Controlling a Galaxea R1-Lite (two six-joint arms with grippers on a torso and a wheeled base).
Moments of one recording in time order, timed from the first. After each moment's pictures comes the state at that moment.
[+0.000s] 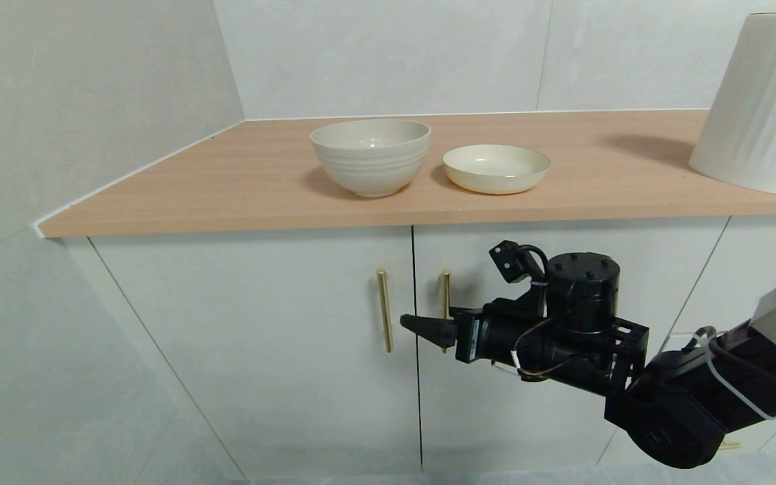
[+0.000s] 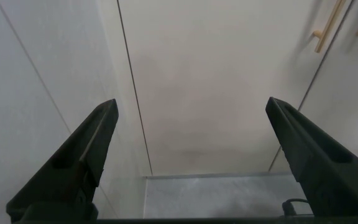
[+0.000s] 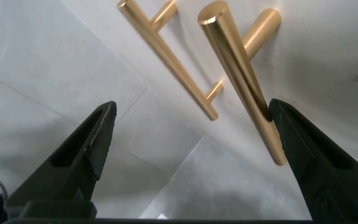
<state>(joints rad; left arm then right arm) 0.00 0.00 0.00 0.00 0.00 0.00 0.70 1.99 -0.83 -1.01 0.26 0.45</state>
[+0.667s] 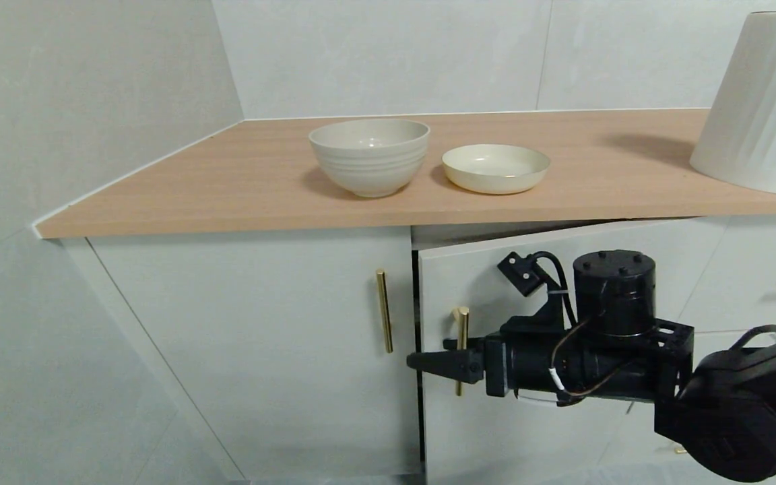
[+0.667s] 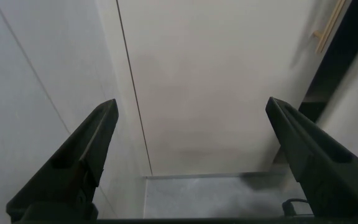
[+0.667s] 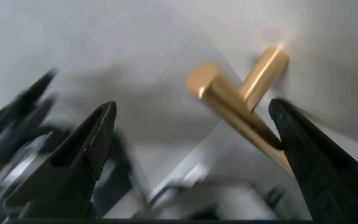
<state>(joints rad) 0.00 0.00 0.00 0.00 0.00 0.00 0.70 1.85 -0.76 -0.83 0.53 0.48</state>
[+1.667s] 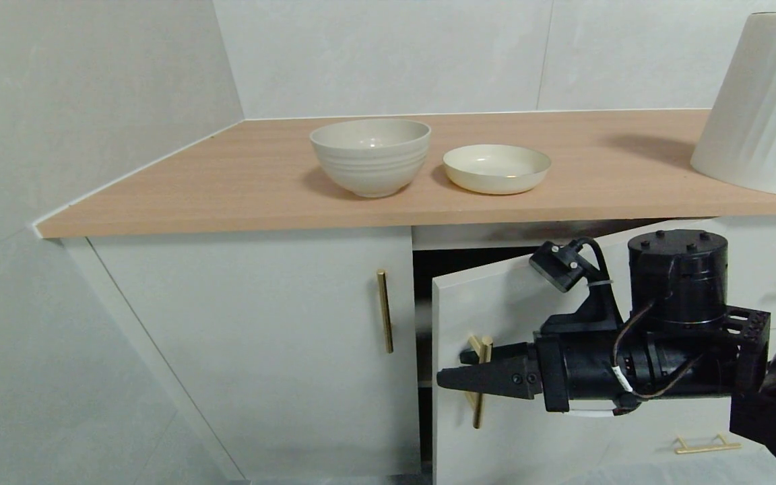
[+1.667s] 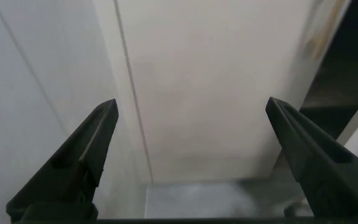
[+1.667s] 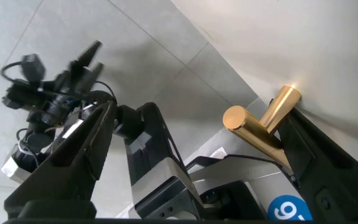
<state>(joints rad) 0.00 0.00 -0.01 -0.03 -0.01 0.01 0.67 1.70 -0.73 -0.68 0.70 0.48</state>
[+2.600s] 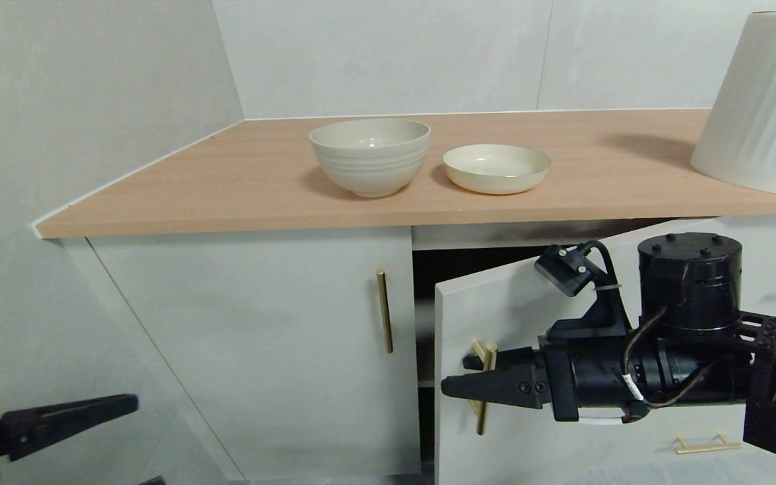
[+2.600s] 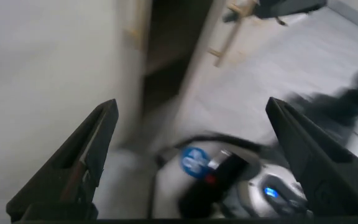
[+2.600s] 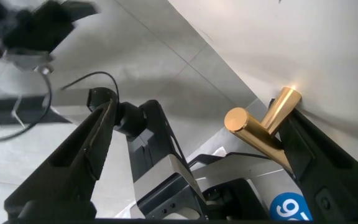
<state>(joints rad) -0.16 0.86 -0.53 0.05 -0.64 -0.02 0.67 1.68 -0.70 -0.69 0.70 0.48</state>
